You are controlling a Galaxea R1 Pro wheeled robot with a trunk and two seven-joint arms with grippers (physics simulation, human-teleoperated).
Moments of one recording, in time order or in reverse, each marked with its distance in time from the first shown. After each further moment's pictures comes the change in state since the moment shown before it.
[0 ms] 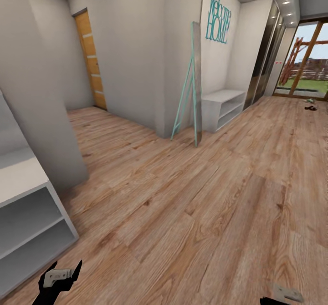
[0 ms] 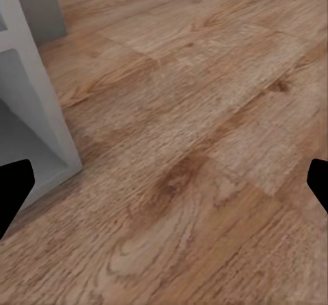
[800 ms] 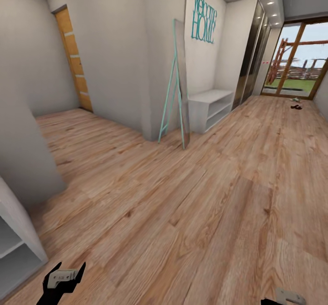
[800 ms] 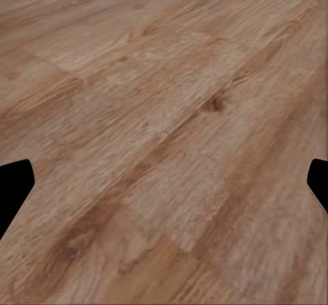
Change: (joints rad) left arm 0.000 -0.007 -0.043 0.000 -0.001 0.000 0.000; right arm 0.010 0.000 0.001 0.001 -0.029 -0.019 -0.001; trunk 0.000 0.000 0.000
